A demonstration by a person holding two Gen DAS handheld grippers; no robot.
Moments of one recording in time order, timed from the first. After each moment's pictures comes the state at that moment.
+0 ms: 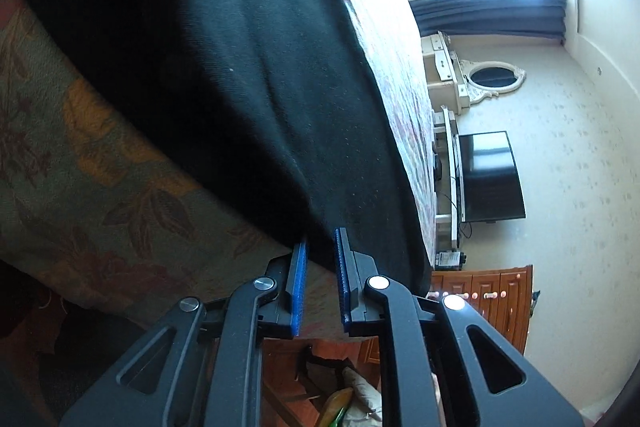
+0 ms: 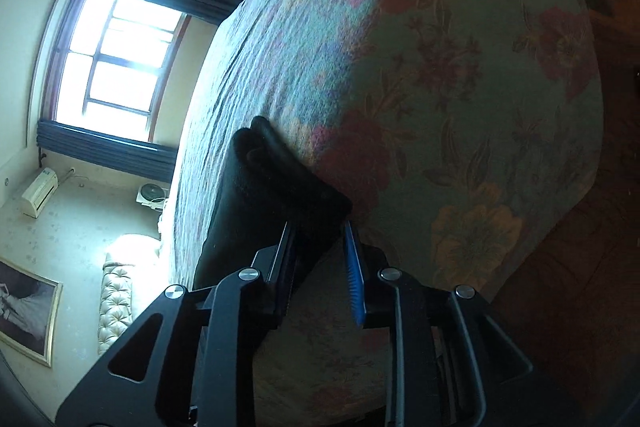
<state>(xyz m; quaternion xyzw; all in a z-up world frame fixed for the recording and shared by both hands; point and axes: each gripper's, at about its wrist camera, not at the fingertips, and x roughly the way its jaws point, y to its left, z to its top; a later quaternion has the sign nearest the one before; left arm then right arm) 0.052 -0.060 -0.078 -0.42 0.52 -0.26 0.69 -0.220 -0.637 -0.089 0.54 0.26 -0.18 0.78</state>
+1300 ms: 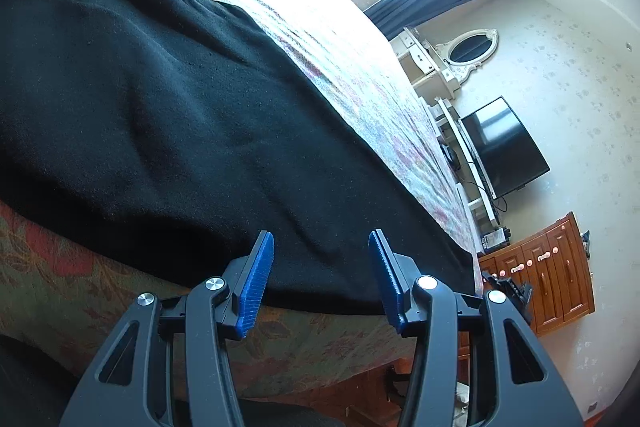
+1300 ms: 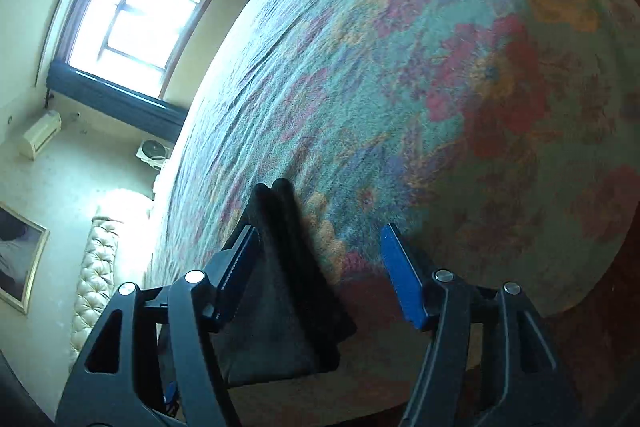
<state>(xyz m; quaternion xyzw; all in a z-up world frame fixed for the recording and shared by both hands) 0.071 0.004 -0.038 -0.29 0.44 -0.28 0.80 -0.158 -0.676 -0.076 0.54 0.29 -0.08 0.79</state>
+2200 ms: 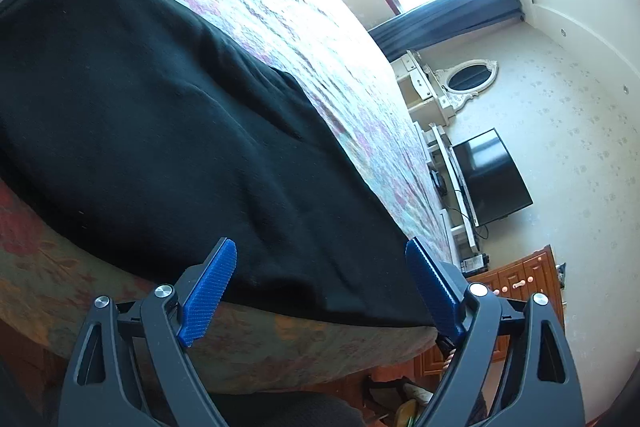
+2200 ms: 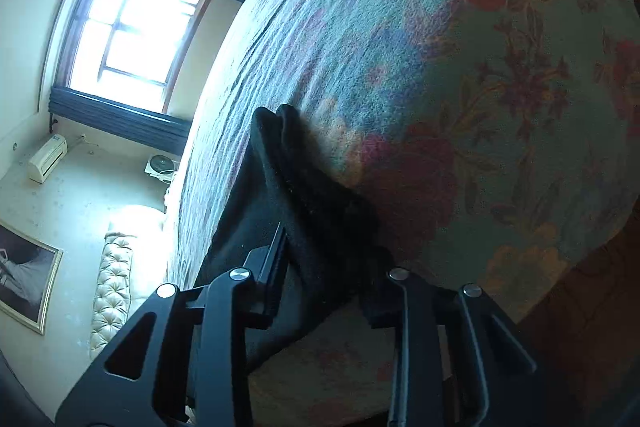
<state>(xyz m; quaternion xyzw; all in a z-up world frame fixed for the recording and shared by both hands) 0.080 0.096 -0.015 -0.34 0.44 -0.26 0.79 -0.137 -0.598 -0.088 0.55 0.28 -0.10 0.78</state>
